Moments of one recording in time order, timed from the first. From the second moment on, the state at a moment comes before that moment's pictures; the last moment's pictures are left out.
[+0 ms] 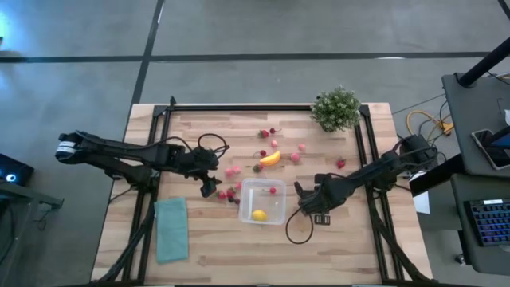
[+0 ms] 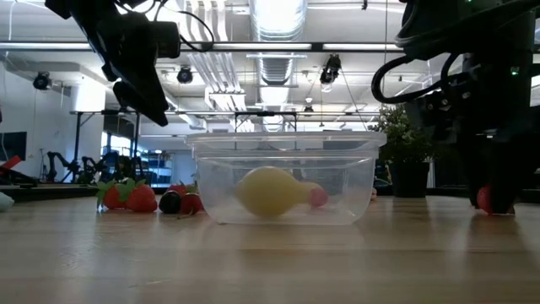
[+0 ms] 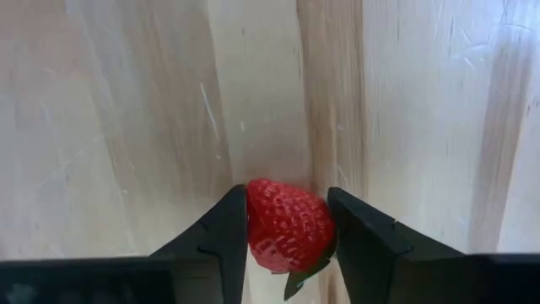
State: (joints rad) left arm -0.04 1.10 0.78 -0.57 -0.11 -0.44; right arm 0.37 1.63 0.86 -0.80 0.12 0.46
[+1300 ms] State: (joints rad) left arm -0.04 1.10 0.78 -0.51 -0.14 -0.40; right arm 0.24 1.94 1.61 -0.91 0.08 0.52
